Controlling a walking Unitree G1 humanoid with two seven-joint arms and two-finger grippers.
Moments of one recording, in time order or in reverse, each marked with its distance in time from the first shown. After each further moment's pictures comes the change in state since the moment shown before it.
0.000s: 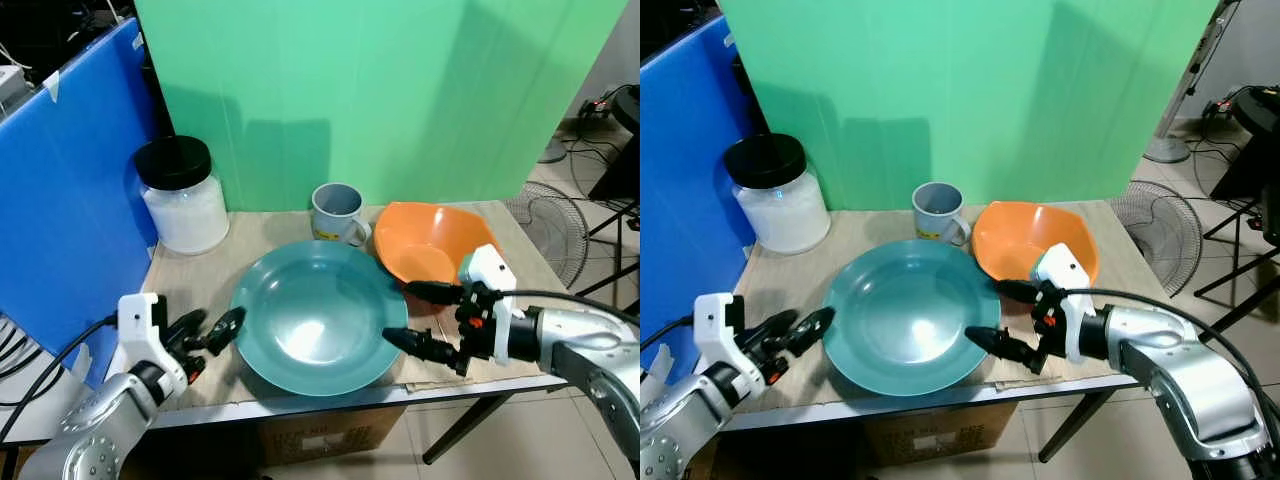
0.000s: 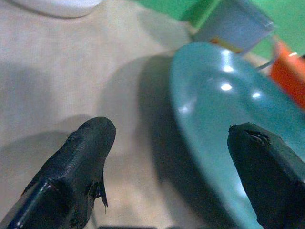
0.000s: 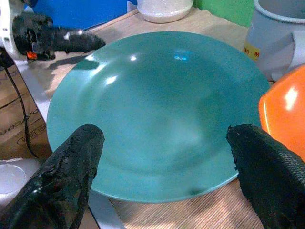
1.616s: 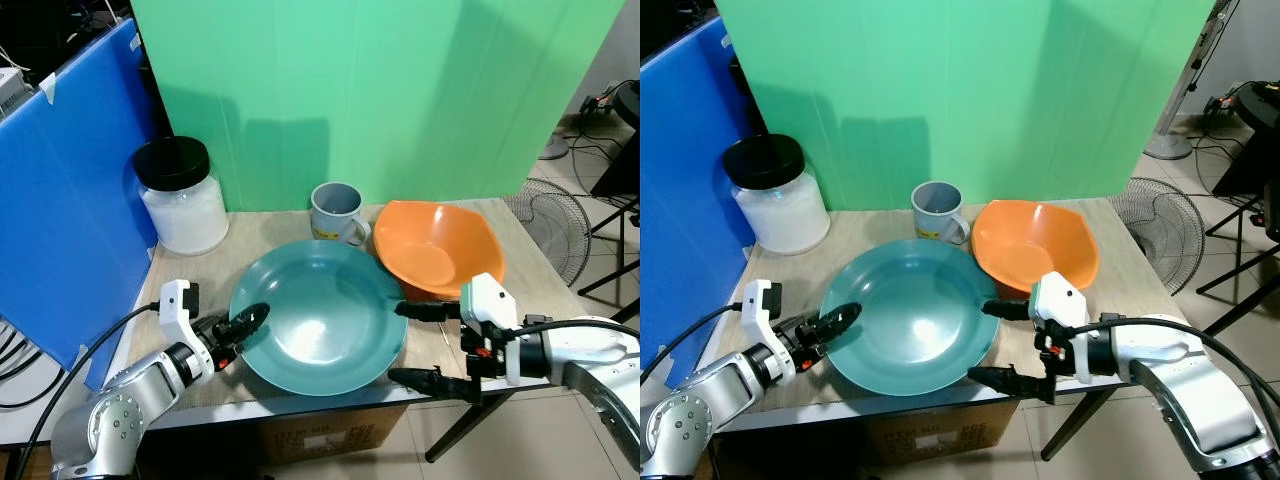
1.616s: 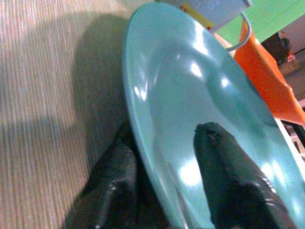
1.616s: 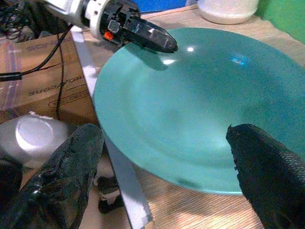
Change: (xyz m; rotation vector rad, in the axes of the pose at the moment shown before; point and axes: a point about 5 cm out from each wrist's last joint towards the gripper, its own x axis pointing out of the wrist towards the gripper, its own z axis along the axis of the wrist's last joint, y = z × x) left arm 0.032 -0.002 -0.010 -0.166 0.143 -0.137; right arm -0.006 0.008 -0.011 -0.206 0.007 0.213
